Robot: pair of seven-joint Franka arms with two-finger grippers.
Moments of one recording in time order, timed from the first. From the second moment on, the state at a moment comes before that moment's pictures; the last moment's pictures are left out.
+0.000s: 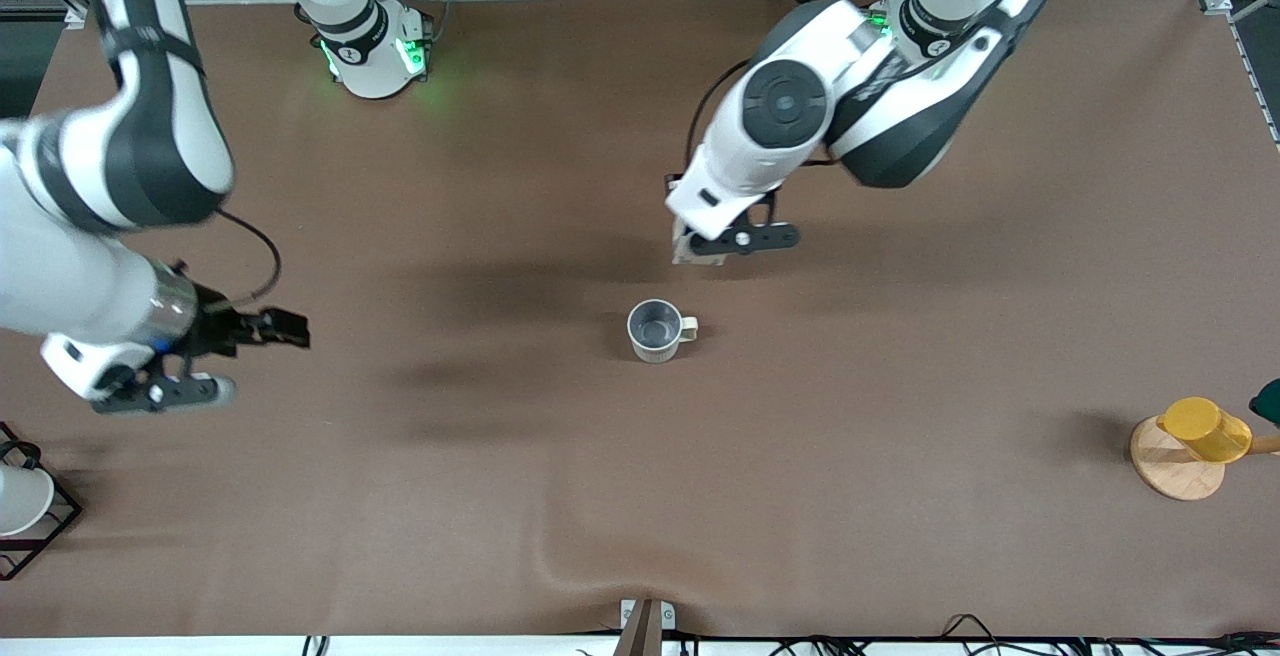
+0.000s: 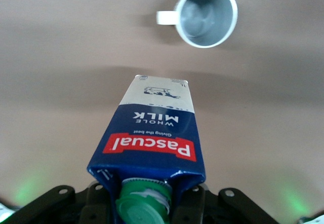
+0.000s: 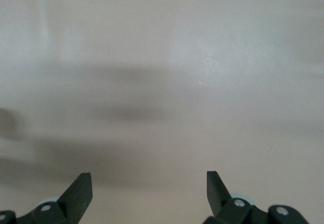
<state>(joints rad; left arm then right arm) -0.18 0.50 -0.67 -1.46 0.04 1.73 -0.93 0.03 0.33 0.08 -1.43 0.04 1.68 0.01</state>
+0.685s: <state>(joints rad) -0.44 0.64 -0.41 -1.34 0.06 1.81 -0.95 -0.10 0.10 0.04 -1.45 0.03 1.45 -0.17</state>
